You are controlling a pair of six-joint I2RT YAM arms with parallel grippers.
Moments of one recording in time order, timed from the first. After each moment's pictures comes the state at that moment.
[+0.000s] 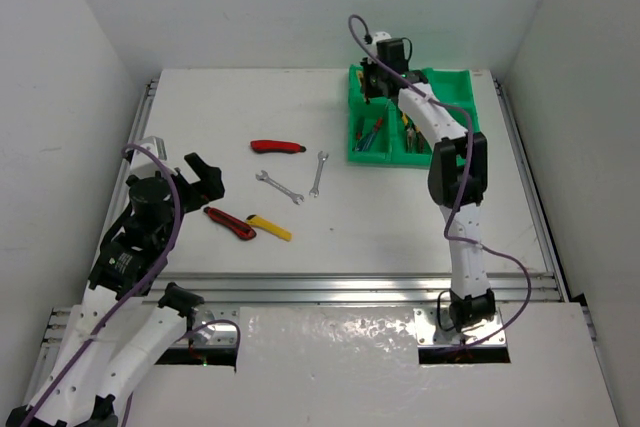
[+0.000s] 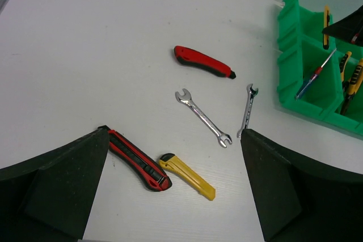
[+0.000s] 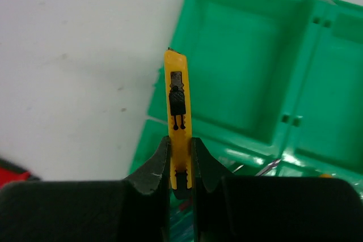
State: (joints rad) left arm -0.30 0.58 0.82 -0.60 -0.37 -0.48; right arm 0.29 2.36 2.14 -0.40 -0.03 0.07
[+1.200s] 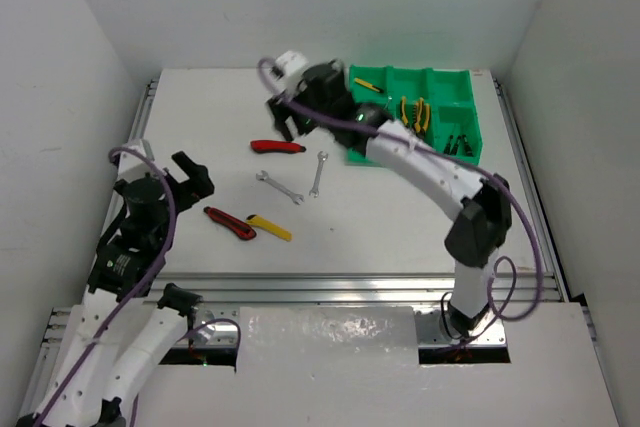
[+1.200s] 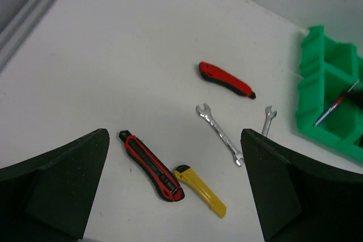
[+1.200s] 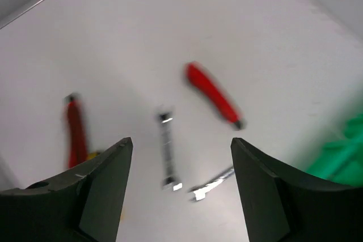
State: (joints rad) left arm -0.25 0.56 0.82 -0.62 -0.42 -0.50; right arm 0.67 1.92 1.85 -0.39 -0.01 -0.06
